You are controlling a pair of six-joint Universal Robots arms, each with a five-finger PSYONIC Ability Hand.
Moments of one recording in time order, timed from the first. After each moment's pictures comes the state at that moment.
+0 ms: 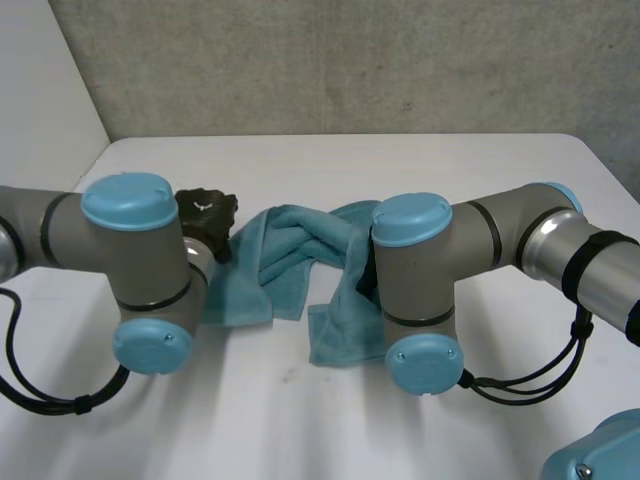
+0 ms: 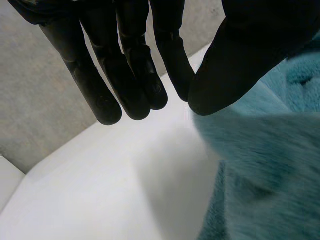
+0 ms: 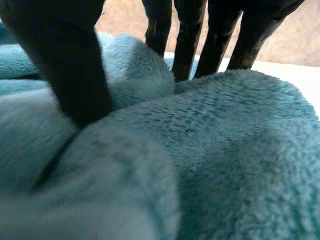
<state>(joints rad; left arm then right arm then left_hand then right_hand) 4.20 -2.21 -1.30 3.30 -1.80 3.42 2.29 -0.65 0.90 0.15 1.95 3.45 1.14 1.19 1.18 1.19 0.97 0.49 0.57 0.55 0.55 0.36</state>
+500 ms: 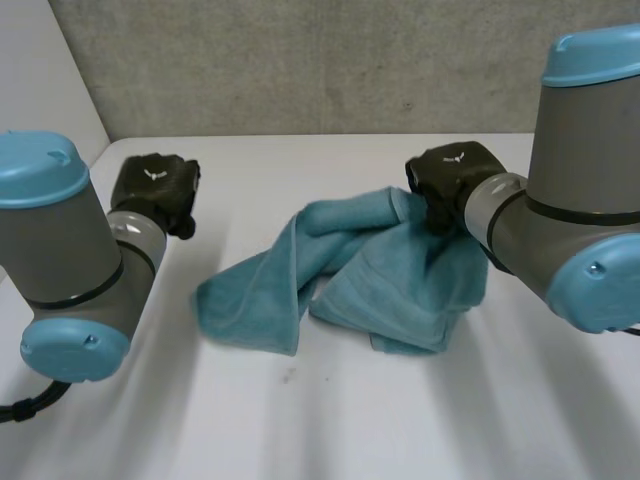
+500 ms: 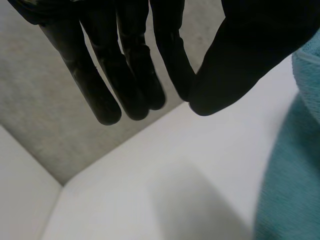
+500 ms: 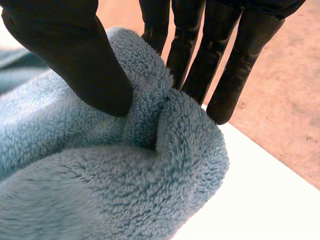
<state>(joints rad) 4.27 -1.93 -1.46 3.26 -1.75 3.42 2.10 -1.08 1.03 0.39 1.60 2.83 1.10 1.14 1.15 1.15 0.94 0.92 1.14 1.15 1.18 0.93</state>
